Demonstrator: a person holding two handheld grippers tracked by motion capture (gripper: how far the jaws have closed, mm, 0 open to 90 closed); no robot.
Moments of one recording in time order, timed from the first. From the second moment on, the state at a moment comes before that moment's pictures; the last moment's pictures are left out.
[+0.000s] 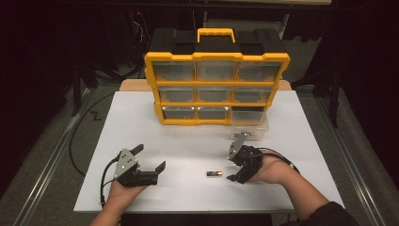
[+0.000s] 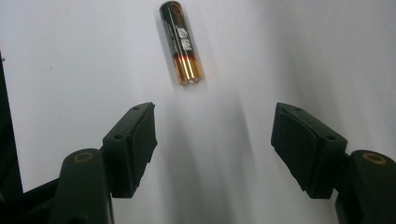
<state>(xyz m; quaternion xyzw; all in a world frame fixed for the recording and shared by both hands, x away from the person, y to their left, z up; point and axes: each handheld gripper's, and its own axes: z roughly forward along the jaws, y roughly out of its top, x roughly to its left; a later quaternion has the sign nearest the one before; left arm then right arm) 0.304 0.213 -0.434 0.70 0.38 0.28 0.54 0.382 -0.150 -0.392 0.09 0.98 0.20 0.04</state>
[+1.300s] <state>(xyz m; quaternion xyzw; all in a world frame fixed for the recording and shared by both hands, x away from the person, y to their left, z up) 0.303 0.215 -0.433 0.70 0.38 0.28 0.54 0.385 -0.109 -0.405 0.02 0.98 0.19 0.01</state>
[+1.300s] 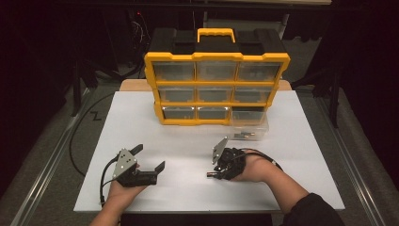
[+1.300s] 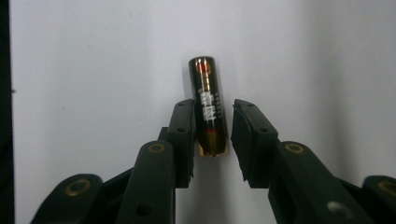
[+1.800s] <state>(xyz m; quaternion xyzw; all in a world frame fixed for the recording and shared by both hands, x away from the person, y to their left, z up) 0.304 0.214 -0.434 0.70 0.37 0.28 0.54 0.384 -0.115 -0.399 0.02 0.98 0.20 0.01</state>
